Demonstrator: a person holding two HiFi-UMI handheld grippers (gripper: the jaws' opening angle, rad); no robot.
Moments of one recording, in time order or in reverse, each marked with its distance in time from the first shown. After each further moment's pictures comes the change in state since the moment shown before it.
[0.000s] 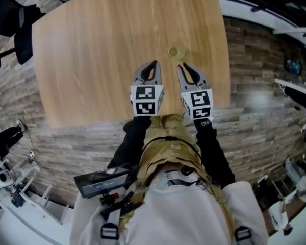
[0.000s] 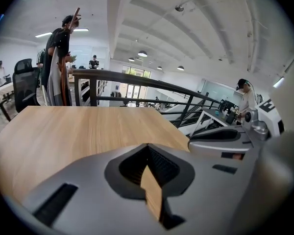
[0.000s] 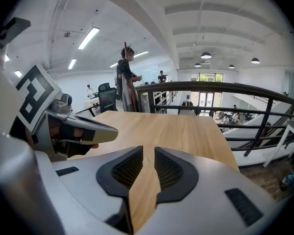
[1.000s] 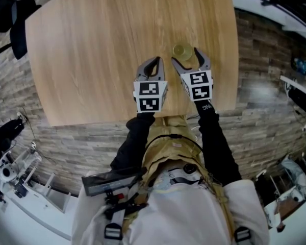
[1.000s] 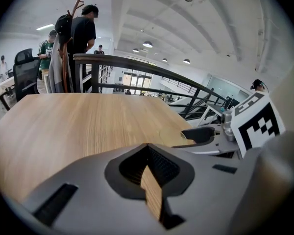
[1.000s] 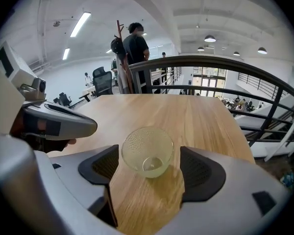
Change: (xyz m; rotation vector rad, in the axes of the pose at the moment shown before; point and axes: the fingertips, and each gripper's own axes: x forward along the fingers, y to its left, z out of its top) left arm 0.050 0.021 -0.035 -0.045 0.100 0.026; right arm 0.093 -0.035 -0.055 0.013 0.190 0.011
